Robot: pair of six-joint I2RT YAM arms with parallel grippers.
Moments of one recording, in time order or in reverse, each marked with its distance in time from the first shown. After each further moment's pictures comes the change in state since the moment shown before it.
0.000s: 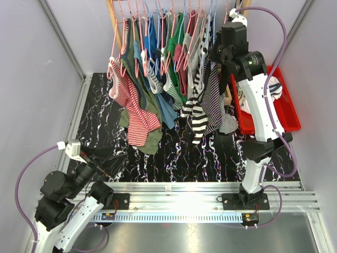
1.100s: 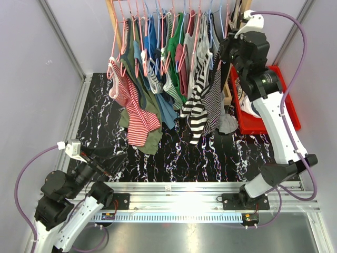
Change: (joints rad) left arm -0.011 0.000 0.000 -0.025 -0.038 -0.008; right arm -0.033 -0.331 -0.477 0.471 -0.042 -0.214
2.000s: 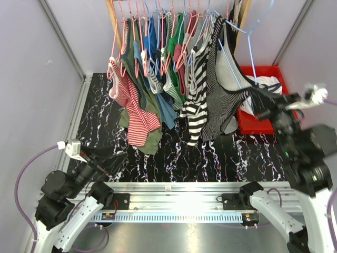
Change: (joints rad) left arm -0.005 0.000 -0.011 0.023 0.001 0.000; right arm -0.008 -0.863 -0.718 0.218 -0.211 0.052
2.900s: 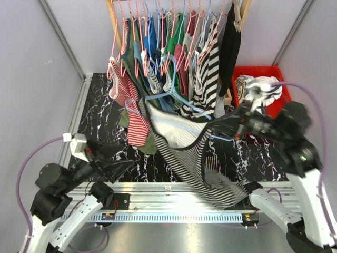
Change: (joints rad) left arm 0.000 0.143 0.123 0.074 0.285 0.061; right arm 0.000 0.065 0.056 -0.248 -0.803 0.209
